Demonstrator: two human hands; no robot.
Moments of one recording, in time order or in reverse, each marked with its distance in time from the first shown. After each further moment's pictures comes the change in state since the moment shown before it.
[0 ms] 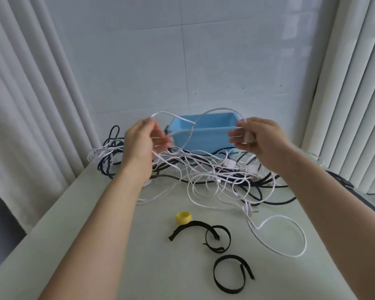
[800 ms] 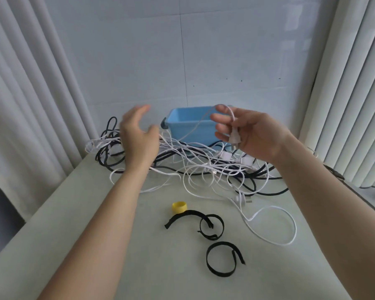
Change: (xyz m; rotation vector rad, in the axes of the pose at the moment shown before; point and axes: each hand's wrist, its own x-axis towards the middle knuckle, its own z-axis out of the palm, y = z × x) left_hand 0.014 -0.033 -0.010 0.608 0.201 0.501; right_hand -0.007 -0.009 0.000 0.358 -0.539 0.149
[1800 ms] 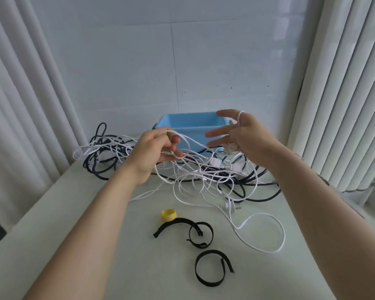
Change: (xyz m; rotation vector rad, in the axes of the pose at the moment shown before) left_hand -0.014 0.037 0.002 -0.411 -0.725 -0.261; right_hand 0.002 -0.001 -0.009 -0.646 0.354 -0.121
